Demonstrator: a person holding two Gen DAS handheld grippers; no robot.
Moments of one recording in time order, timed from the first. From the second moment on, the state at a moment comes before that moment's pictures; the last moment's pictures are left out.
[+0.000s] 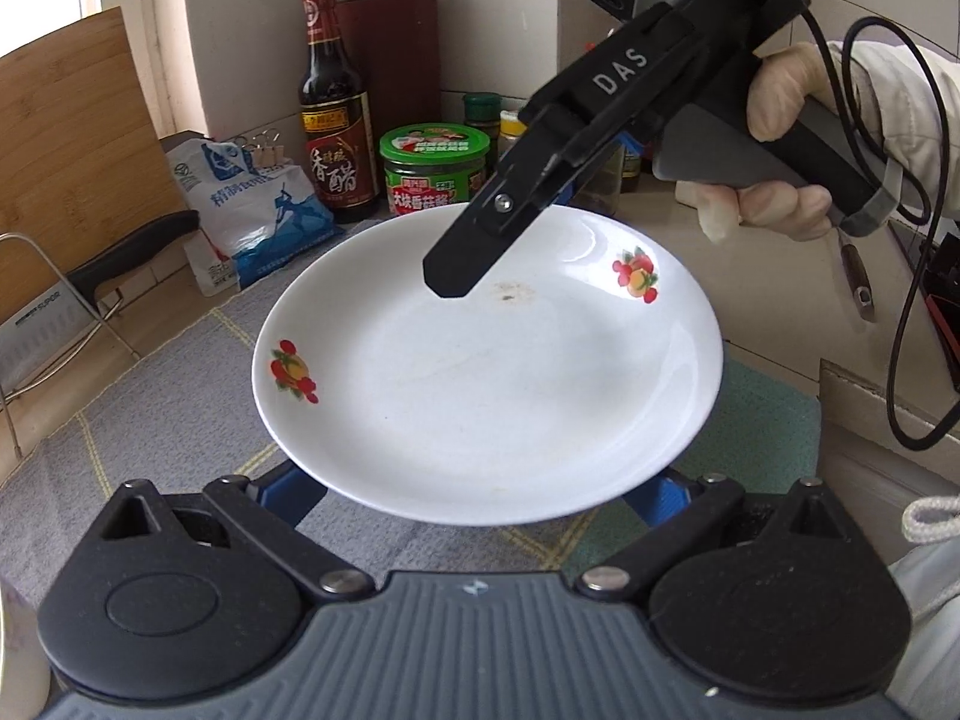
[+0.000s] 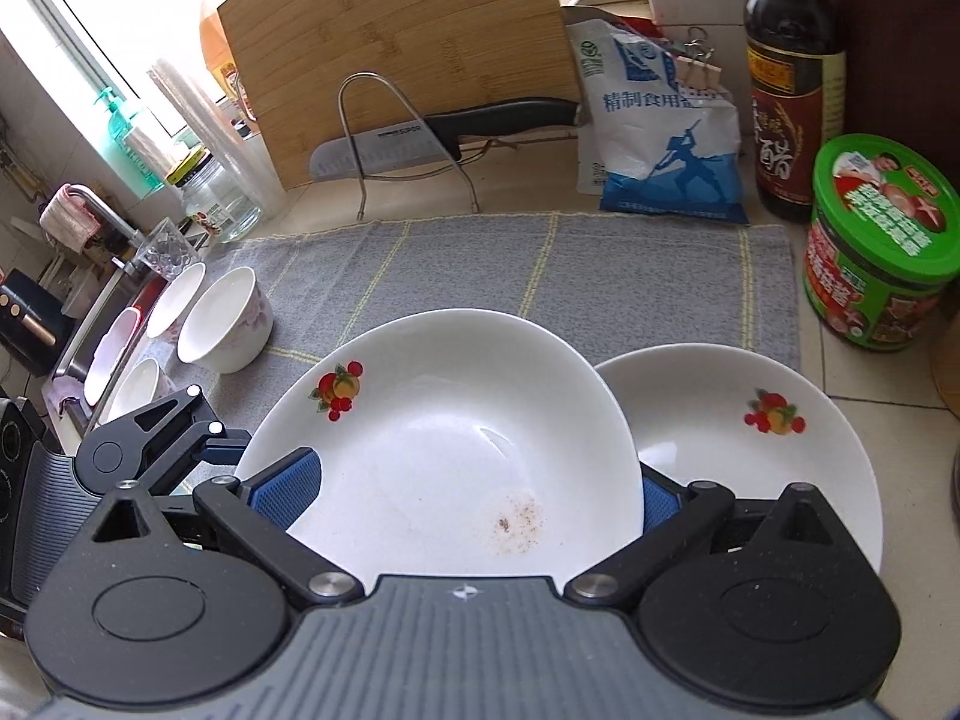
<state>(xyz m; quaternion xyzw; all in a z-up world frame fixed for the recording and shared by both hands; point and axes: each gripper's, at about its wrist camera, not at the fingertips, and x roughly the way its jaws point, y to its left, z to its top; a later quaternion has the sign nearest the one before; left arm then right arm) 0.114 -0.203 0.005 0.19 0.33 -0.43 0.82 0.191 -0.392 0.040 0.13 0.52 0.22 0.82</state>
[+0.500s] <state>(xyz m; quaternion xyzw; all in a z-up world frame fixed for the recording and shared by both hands) 0.121 -0.253 -0.009 0.20 0.34 -0.46 0.80 0.182 -0.449 0.020 0.16 0.52 0.18 0.82</state>
